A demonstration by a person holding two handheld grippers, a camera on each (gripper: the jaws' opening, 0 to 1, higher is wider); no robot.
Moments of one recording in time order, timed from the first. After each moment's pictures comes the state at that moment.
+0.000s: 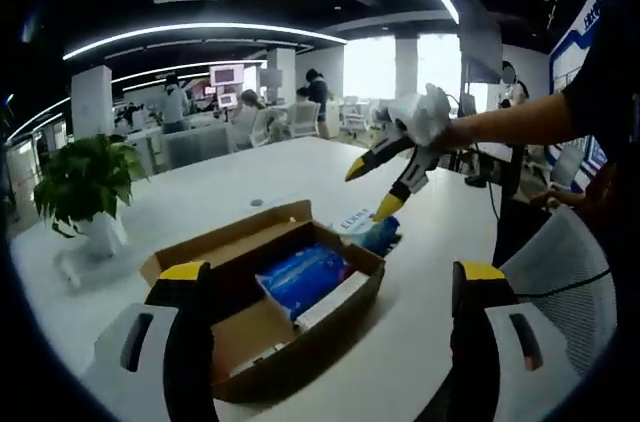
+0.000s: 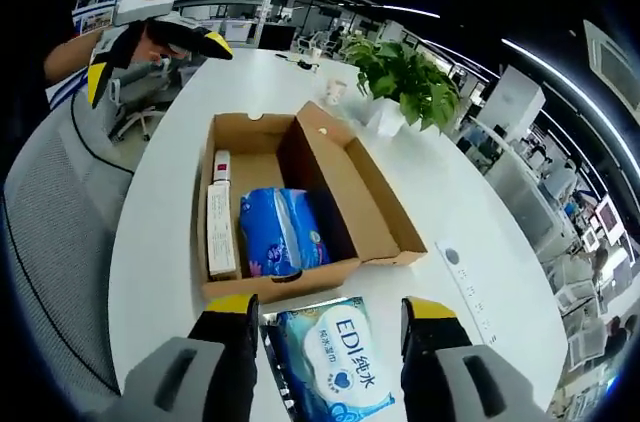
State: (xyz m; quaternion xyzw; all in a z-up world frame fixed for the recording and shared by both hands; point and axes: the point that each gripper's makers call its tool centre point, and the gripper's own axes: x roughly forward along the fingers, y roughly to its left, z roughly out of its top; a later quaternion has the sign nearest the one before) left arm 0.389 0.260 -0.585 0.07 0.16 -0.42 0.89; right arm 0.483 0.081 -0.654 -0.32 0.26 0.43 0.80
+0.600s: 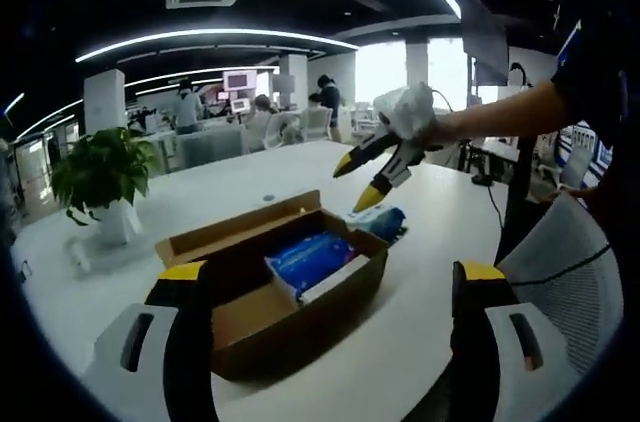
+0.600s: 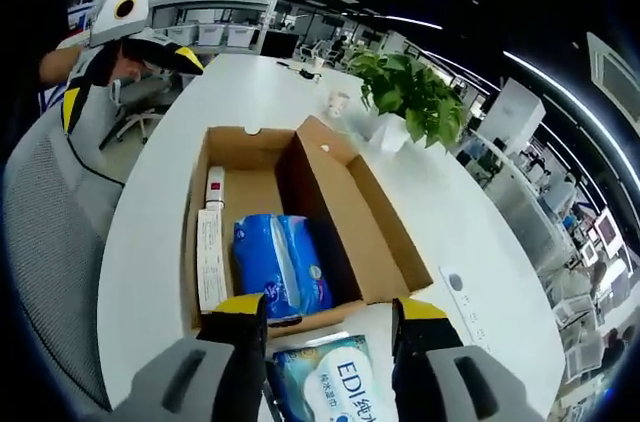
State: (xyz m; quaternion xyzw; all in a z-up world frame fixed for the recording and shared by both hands) left arm 0.366 0.287 -0.596 0.06 0.14 -0.39 0.91; right arm 0.497 0.124 -0.658 -0.33 0.24 0.44 0.80
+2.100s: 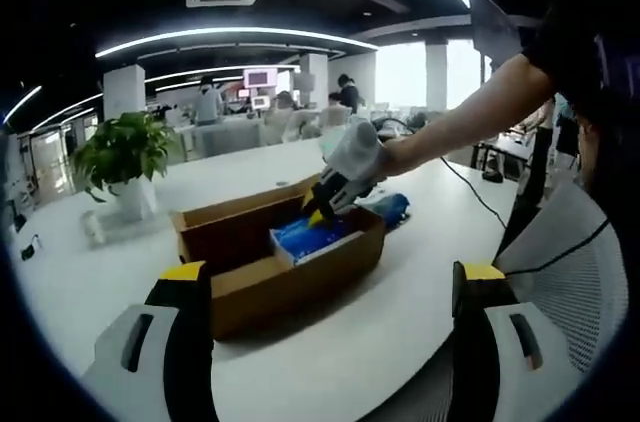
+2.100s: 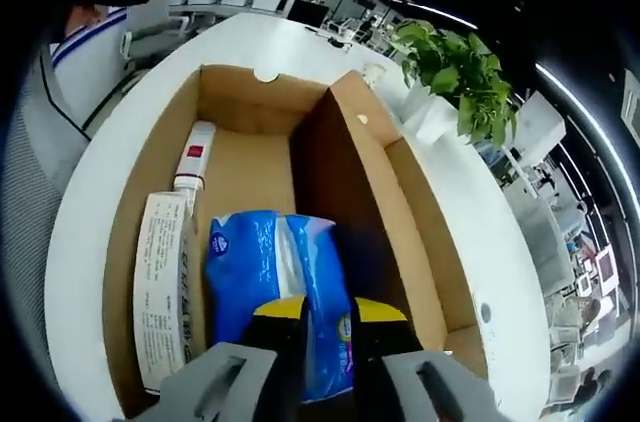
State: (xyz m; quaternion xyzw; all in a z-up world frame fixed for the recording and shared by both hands) left arm 0.334 0.303 -0.621 0.05 0.15 -0.35 0.92; right arm 0.532 0.189 -0.739 -0.41 0.25 0.44 0.76
